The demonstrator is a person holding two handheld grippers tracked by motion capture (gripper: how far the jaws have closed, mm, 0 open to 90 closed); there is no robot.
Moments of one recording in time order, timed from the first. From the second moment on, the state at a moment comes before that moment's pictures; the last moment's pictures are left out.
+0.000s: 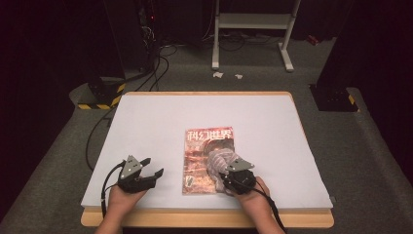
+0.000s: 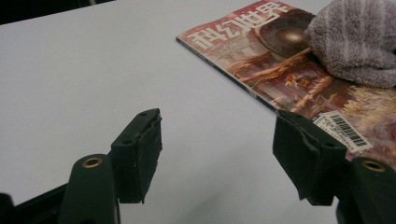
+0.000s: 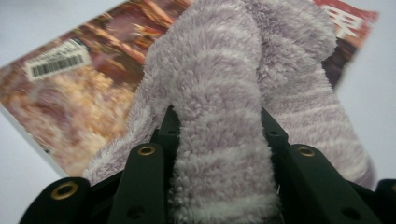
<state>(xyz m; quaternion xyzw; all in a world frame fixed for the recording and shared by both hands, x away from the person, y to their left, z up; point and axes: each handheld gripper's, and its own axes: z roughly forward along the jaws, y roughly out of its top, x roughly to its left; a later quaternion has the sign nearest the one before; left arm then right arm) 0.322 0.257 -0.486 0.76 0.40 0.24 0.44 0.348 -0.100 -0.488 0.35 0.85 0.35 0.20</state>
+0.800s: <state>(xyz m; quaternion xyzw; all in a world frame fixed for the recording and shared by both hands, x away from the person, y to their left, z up) 0.280 0.309 -0.488 0.73 0.47 0.28 0.42 0.341 -0.010 -0.490 0.23 0.89 0.37 0.15</state>
